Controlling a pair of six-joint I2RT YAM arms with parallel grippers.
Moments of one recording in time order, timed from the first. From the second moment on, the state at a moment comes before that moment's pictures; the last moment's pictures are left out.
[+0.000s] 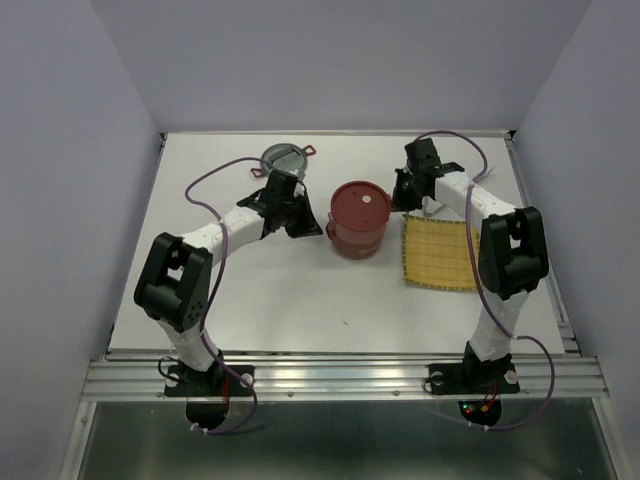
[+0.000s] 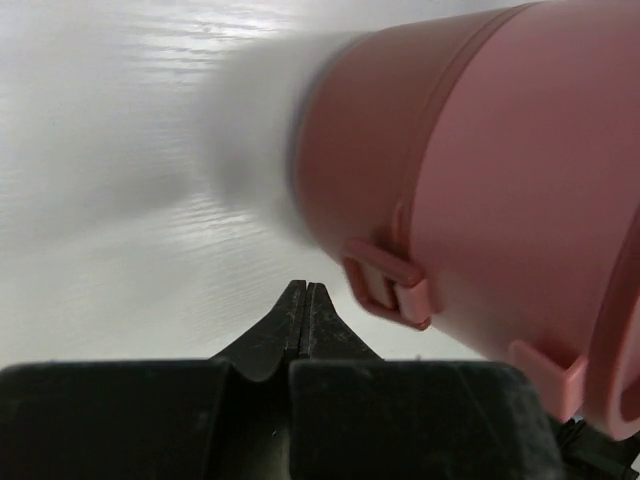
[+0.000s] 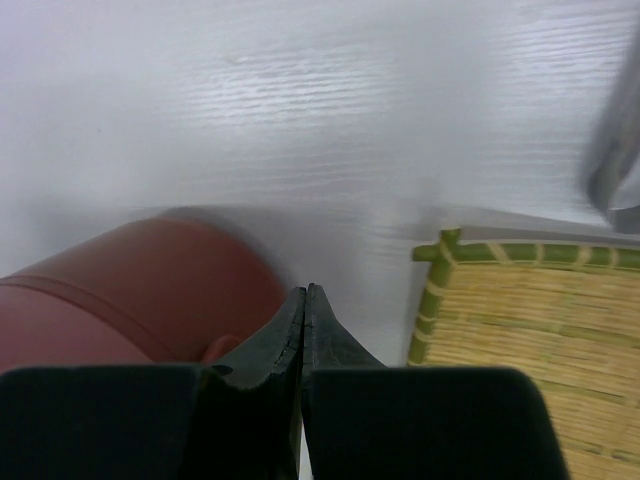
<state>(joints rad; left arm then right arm) -0.47 1.67 1.10 -0.26 0.26 -0.69 0.25 1.91 1.48 -0.55 -0.10 0.45</state>
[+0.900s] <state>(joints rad) -0.48 1.73 1.20 -0.28 0.23 -0.67 0.35 1.90 1.40 -0.56 -0.06 0.45</state>
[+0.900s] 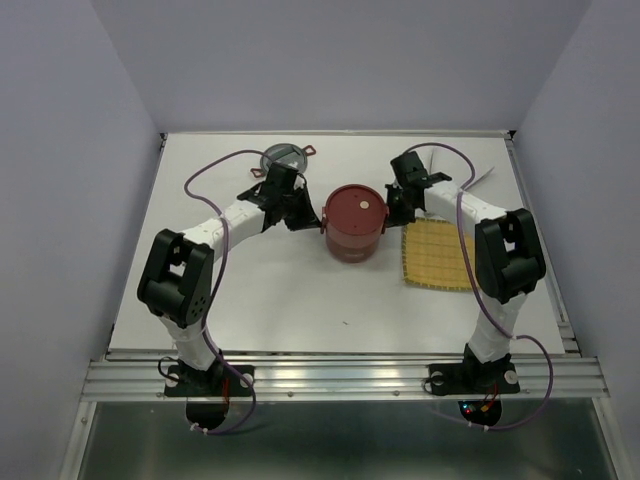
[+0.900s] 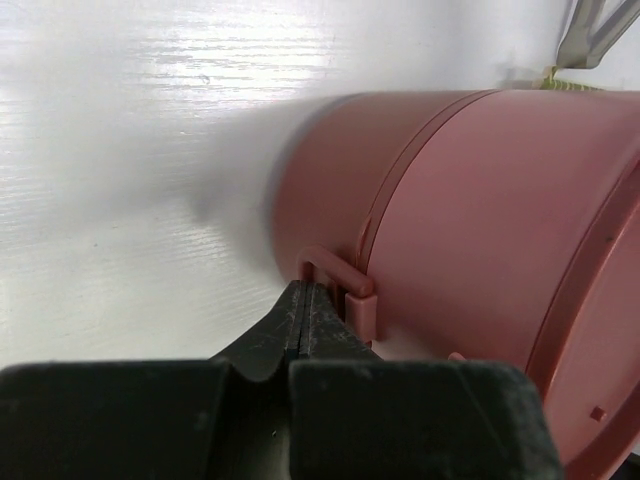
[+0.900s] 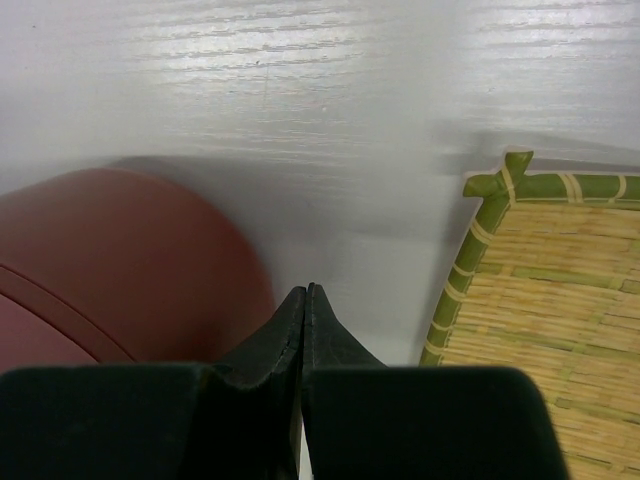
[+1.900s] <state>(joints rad) -0.40 1.76 1.19 -0.33 0.23 -0.59 0.30 1.69 1.29 -0.56 -0.03 0.51</state>
